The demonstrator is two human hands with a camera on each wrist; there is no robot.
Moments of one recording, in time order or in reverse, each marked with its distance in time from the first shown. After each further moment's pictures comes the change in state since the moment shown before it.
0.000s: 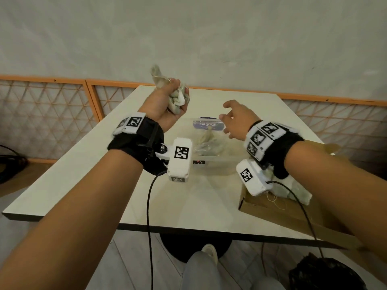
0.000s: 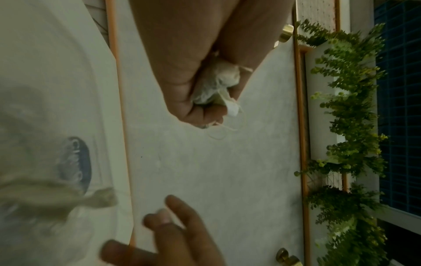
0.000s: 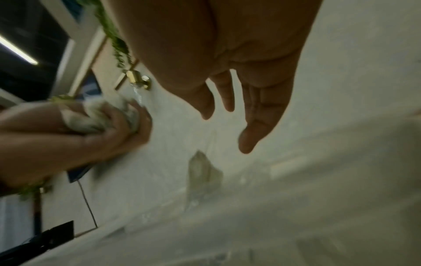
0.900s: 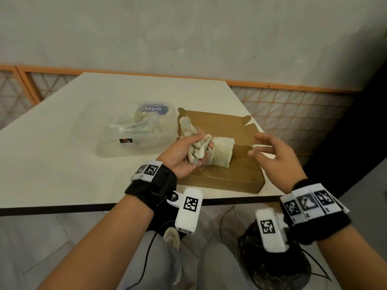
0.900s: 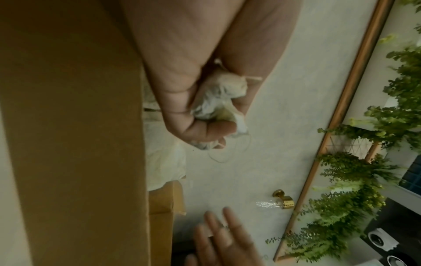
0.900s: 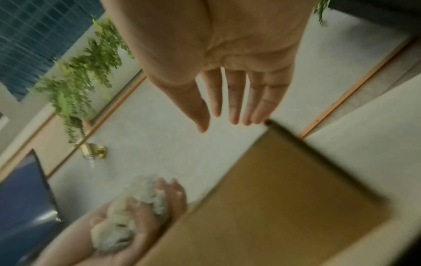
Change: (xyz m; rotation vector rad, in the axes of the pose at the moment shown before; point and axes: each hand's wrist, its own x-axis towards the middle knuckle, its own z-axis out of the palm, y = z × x) left_hand -0.087 -0.192 0.060 0.056 -0.158 -0.507; right_hand -0.188 0.165 -0.085 0.330 0.309 0.130
